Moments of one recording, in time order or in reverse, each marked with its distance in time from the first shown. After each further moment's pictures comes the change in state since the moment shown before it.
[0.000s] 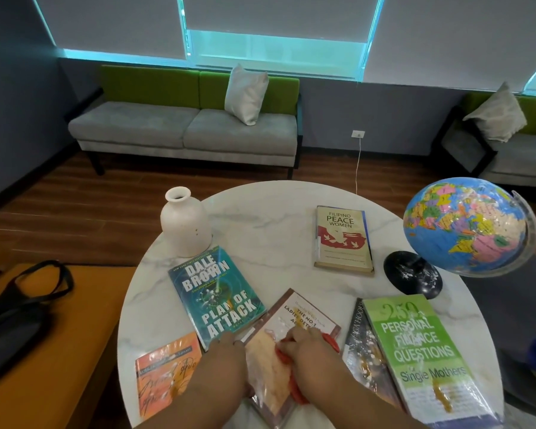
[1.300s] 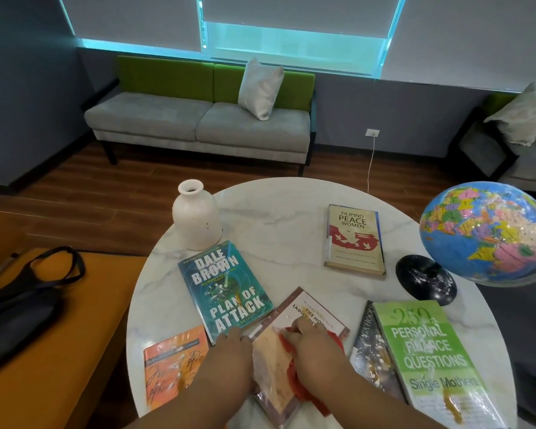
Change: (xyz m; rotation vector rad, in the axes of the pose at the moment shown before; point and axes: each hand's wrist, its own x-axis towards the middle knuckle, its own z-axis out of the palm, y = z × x) left_hand -0.002 0.001 -0.002 -0.003 -0.020 -0.012; right_hand 0.012 -0.015 -0.012 -0.055 -0.100 0.107
